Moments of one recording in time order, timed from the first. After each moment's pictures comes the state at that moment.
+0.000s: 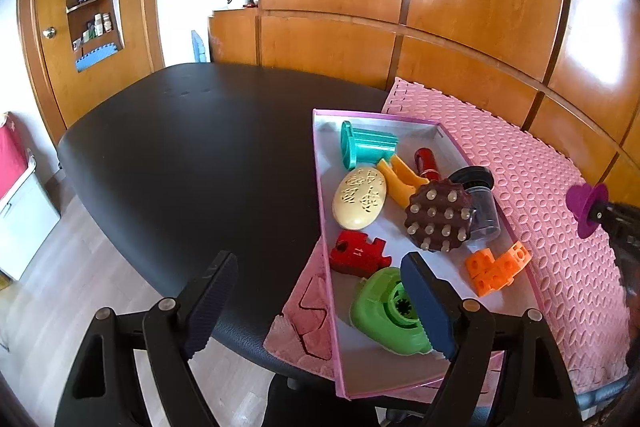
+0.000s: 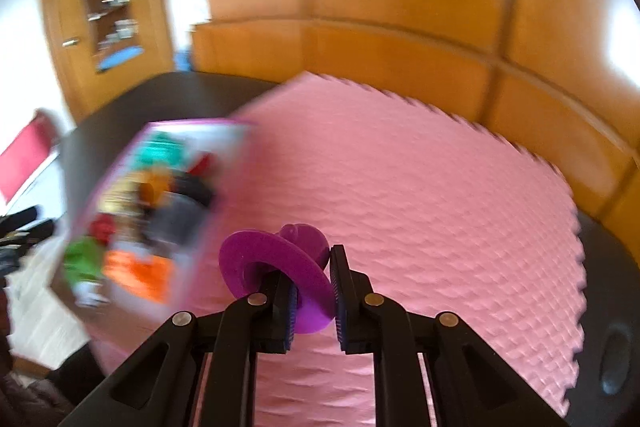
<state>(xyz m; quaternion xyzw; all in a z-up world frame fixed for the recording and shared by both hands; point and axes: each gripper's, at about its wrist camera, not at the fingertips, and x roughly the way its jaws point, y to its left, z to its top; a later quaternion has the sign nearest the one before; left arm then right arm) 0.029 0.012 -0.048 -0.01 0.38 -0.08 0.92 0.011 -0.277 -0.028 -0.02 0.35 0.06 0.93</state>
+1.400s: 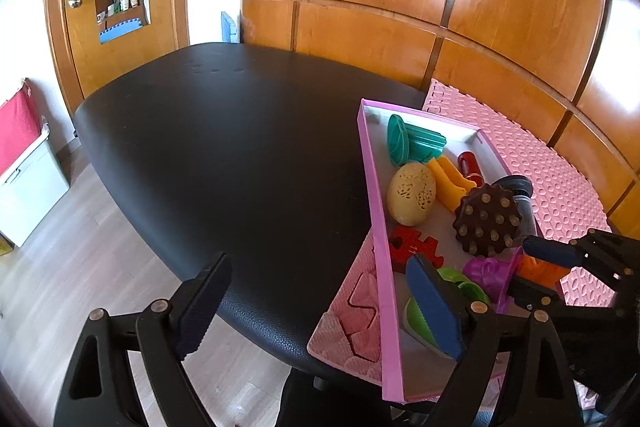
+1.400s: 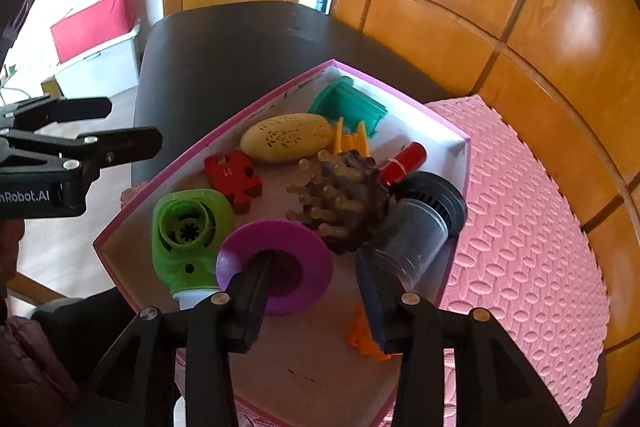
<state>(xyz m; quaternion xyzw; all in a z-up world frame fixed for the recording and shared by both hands) 0.040 0.047 -0.062 -0.04 0.39 -0.05 0.92 0.039 -0.137 -0.076 -0.18 0.41 0.16 0.88</state>
